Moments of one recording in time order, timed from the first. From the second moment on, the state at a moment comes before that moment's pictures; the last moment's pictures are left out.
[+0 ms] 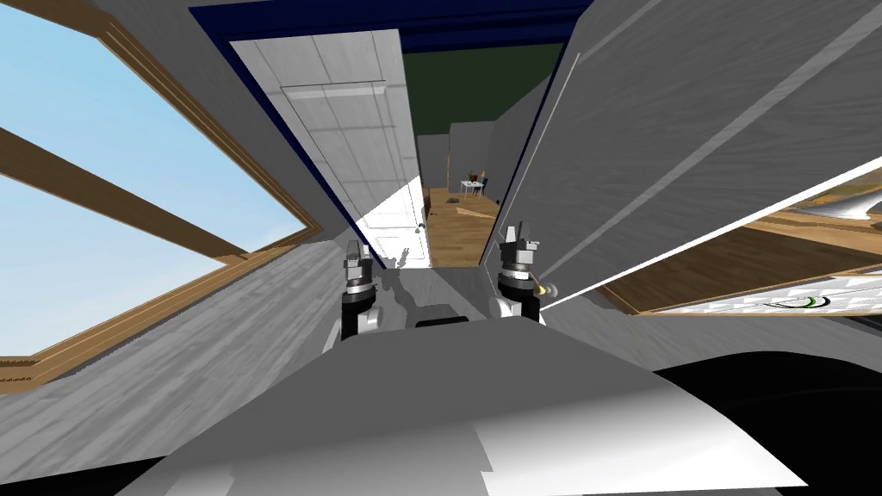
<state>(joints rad) 0.37 0.07 0.05 -2.00 -0.07 -0.68 -0.15</state>
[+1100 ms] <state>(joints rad) 0.29 0.12 0.08 -1.73 -0.13 -0.75 -0.34</state>
